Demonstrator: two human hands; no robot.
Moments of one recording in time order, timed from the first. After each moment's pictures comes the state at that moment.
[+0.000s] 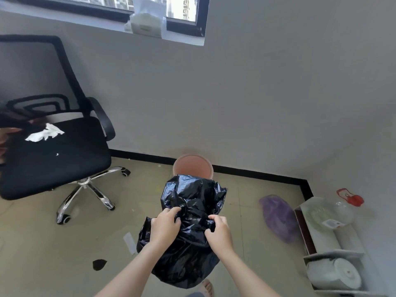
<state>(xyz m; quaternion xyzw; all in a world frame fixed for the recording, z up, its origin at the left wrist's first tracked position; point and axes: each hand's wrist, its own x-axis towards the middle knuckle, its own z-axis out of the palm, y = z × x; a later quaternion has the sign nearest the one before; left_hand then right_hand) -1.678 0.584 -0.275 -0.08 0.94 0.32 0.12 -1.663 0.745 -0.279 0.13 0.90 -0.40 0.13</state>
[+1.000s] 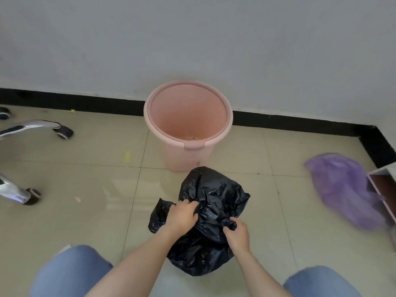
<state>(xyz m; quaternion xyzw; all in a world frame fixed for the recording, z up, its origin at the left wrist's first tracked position) -1.892 0.652 -0.832 0.12 0.94 0.15 0.28 -1.829 0.817 -0.851 0.36 0.80 -0.45 0.15</state>
